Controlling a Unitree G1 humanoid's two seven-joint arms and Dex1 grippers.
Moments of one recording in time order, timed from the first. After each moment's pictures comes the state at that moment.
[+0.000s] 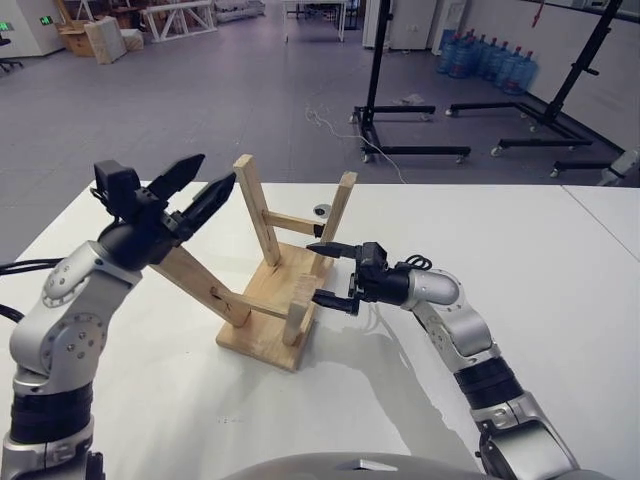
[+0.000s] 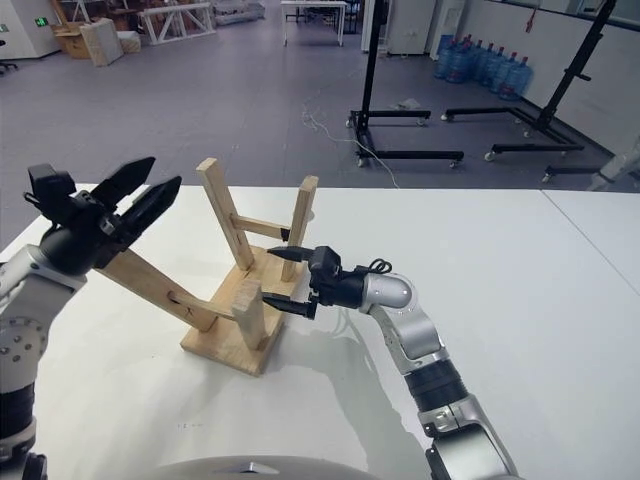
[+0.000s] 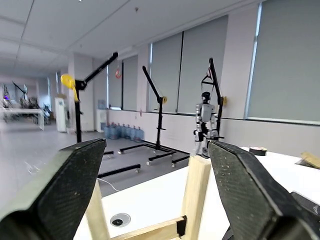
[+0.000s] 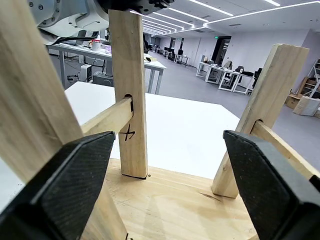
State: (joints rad) left arm -0.15 0.56 0.23 -0.43 -0.89 0.37 -0.51; right arm -0.31 -0.30 0.24 0.03 0.34 0.00 1.02
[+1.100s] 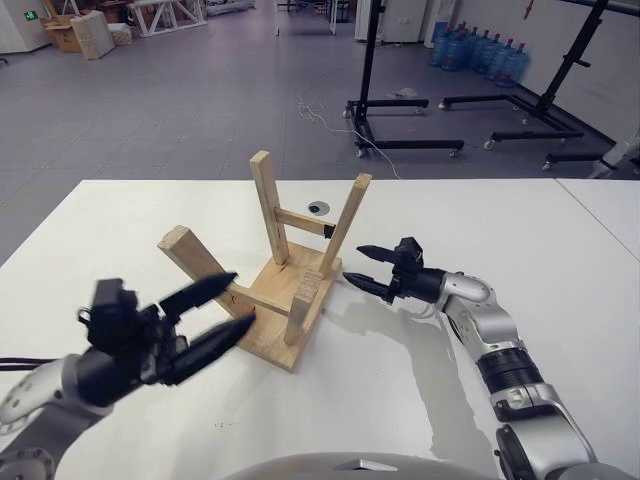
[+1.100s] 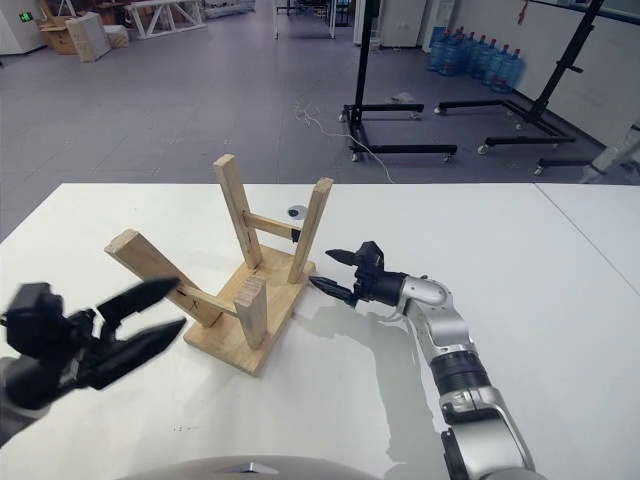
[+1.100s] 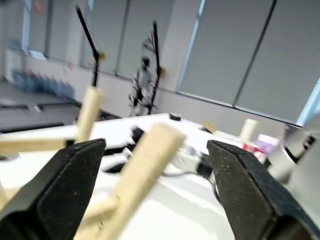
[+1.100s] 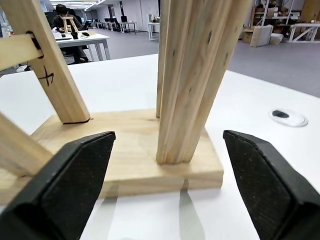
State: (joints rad) left arm 0.45 0.63 0.39 -0.84 -1.13 0.56 -0.82; right arm -0.36 -0.36 0.08 0.38 0.35 0.03 1.02
